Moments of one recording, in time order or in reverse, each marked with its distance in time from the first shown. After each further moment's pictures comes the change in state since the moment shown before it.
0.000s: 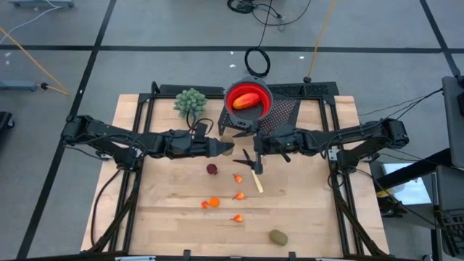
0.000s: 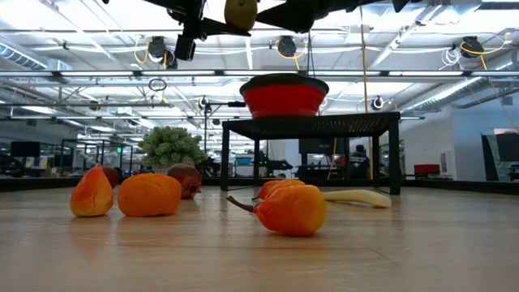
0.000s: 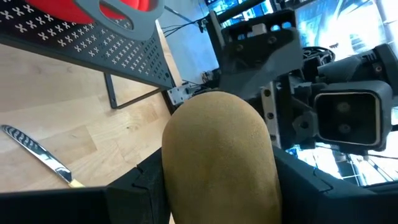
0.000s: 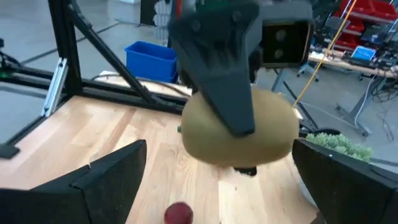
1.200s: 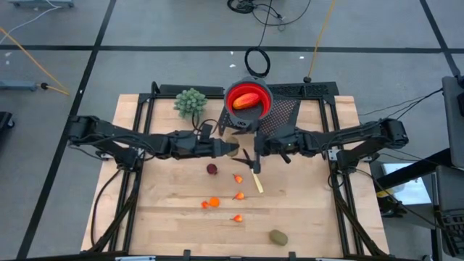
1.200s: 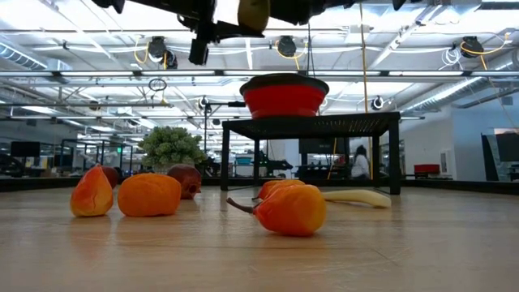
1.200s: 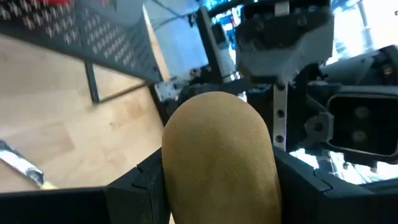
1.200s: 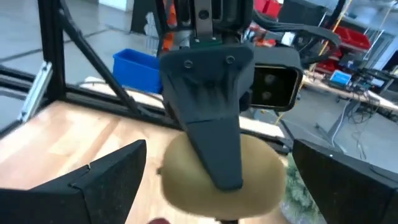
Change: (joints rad) left arm 0.013 0.083 0.003 0.130 0.052 -0.028; right arm 0.003 0.014 0.000 0.056 0.047 -0.083
